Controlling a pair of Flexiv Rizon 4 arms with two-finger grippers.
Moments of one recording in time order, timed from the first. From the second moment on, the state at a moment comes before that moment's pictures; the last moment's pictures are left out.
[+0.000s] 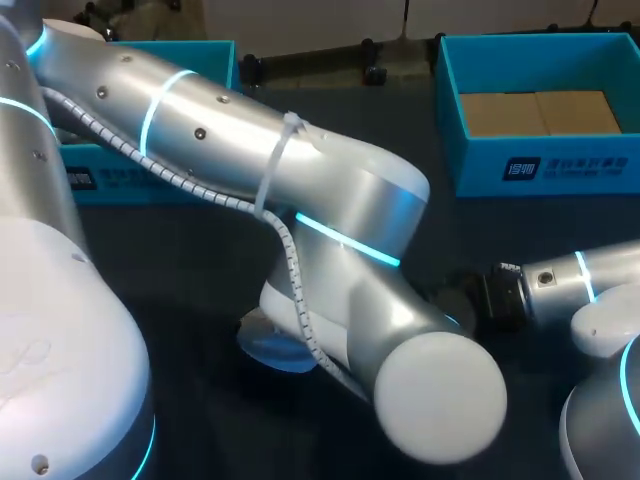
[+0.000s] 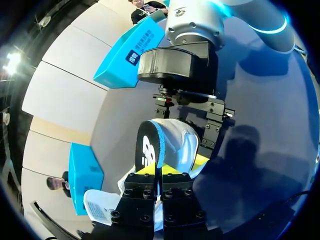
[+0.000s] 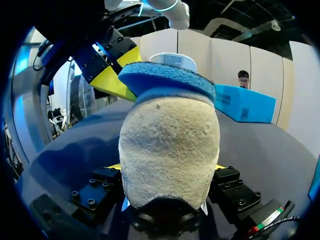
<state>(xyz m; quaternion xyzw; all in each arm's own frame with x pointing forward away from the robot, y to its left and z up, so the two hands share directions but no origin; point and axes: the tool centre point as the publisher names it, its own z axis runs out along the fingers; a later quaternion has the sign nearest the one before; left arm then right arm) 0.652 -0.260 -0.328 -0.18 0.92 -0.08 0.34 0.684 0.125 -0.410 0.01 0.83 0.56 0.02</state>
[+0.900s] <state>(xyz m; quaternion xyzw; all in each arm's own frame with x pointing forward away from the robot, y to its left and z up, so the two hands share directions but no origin) 0.661 -0.258 -0.318 -0.18 0.93 -0.09 0.32 0.684 0.126 -0.410 0.01 0.83 0.56 0.02</state>
